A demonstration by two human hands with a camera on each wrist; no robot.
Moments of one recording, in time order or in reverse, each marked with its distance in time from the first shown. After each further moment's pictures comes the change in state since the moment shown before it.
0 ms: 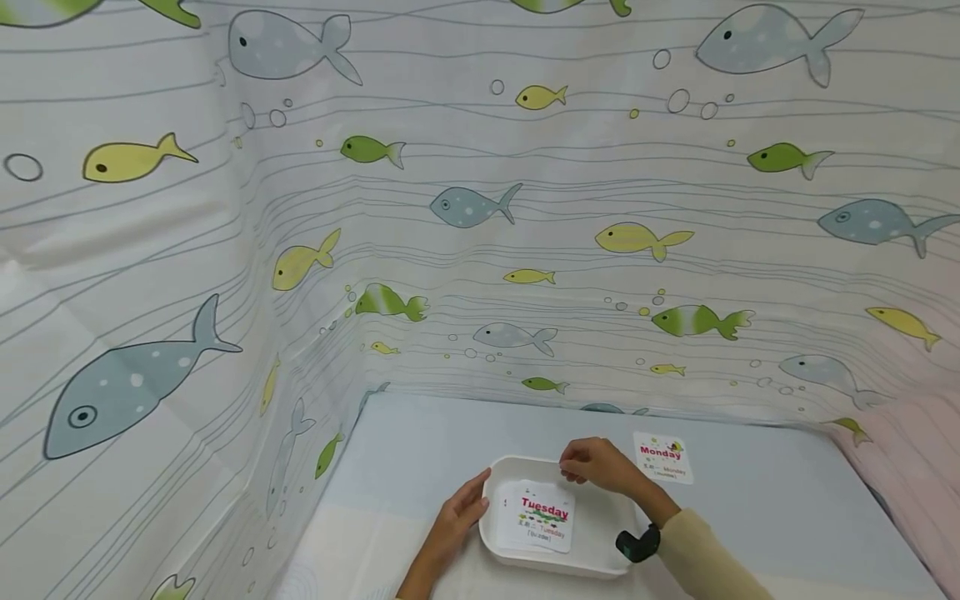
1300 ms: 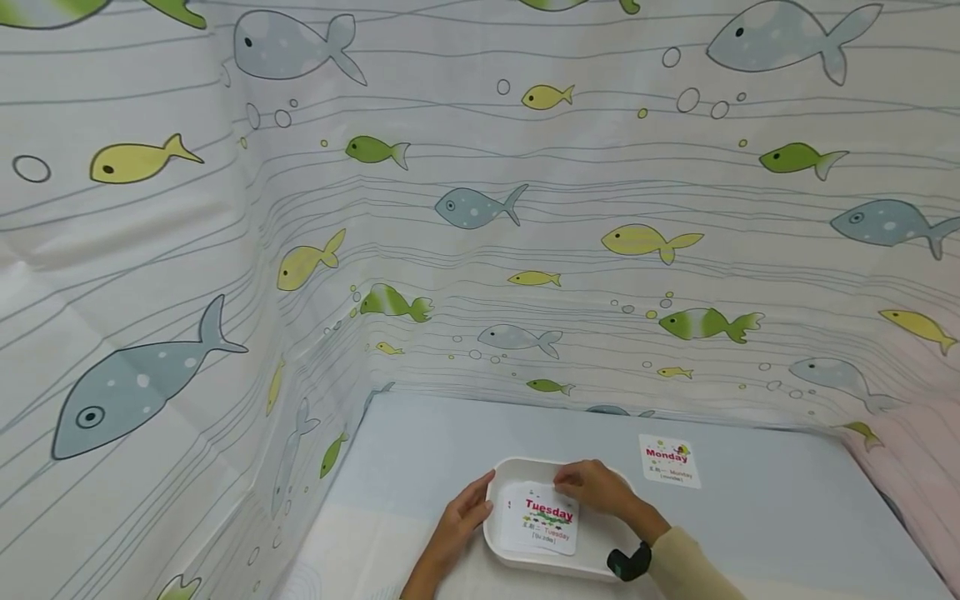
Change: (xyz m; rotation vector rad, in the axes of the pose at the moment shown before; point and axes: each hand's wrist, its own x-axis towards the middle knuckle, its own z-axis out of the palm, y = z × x) left_hand 0.001 0.000 -0.001 -0.035 -0.001 -0.012; right_hand 0.002 0.020 0.036 -0.198 -0.006 -0.022
